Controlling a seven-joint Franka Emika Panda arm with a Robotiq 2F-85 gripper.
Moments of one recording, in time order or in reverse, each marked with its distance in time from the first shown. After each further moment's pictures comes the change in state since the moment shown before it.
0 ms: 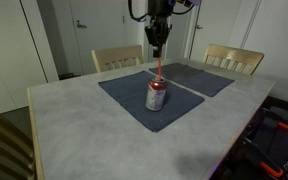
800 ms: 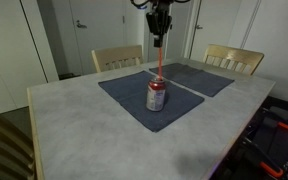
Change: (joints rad) arm 0.004 -0.072 0.002 0.000 -0.005 -0.037 0.000
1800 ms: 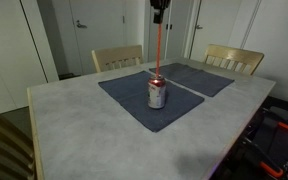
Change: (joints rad) arm 0.010 -0.136 0.024 0.000 -0.095 -0.019 0.029
